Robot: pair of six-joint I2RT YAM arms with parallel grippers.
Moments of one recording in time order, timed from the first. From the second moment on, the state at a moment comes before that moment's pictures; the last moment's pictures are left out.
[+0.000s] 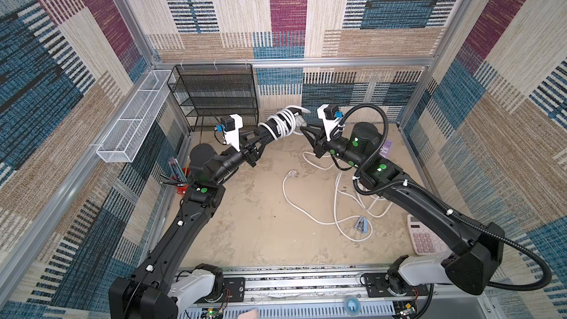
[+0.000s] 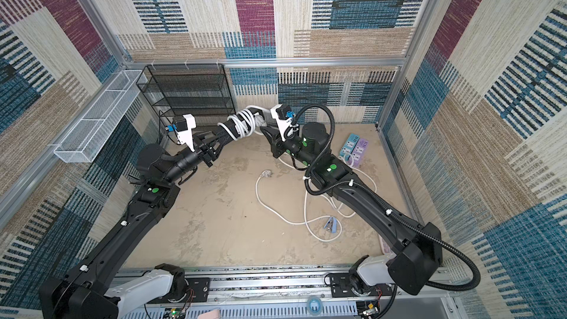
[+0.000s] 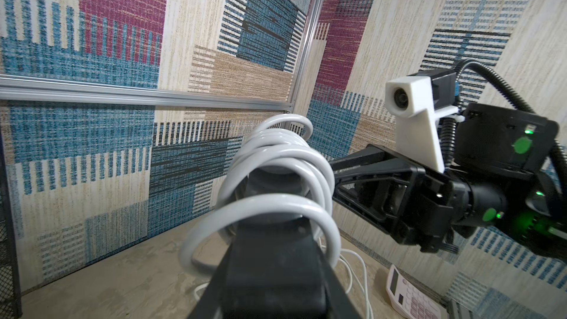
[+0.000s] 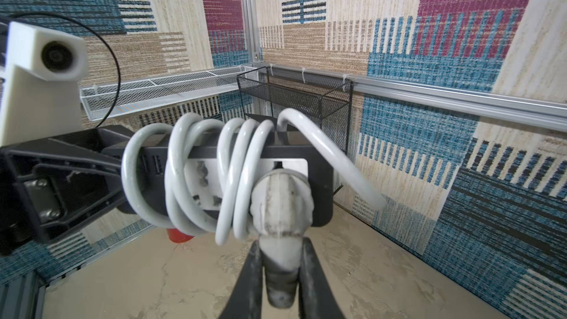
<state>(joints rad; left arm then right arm) -0.25 1.12 0.96 0.37 0.61 -0.34 0.61 1.36 1.30 0.08 -0.24 0.04</state>
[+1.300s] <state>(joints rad) -0.19 1.14 0.98 0.34 0.66 -0.36 0.68 1.23 1.04 0.26 -0.10 0.04</state>
